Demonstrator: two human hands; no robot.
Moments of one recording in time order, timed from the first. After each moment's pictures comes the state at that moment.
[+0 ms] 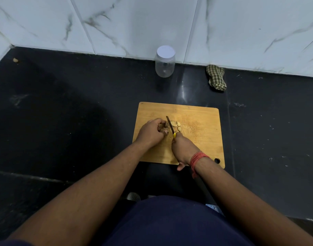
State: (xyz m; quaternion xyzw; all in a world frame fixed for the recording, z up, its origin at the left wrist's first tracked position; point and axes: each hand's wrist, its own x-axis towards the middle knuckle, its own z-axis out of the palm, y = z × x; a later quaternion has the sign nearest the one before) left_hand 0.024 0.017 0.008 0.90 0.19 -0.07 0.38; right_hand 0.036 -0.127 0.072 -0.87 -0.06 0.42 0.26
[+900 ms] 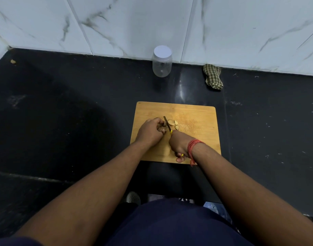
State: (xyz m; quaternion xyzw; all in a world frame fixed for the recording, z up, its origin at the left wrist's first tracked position) left_hand 0.024 0.008 0.012 0.91 0.20 -0.06 0.36; right_hand 0.051 -0.117 0.076 -0.85 -0.09 0.49 0.16
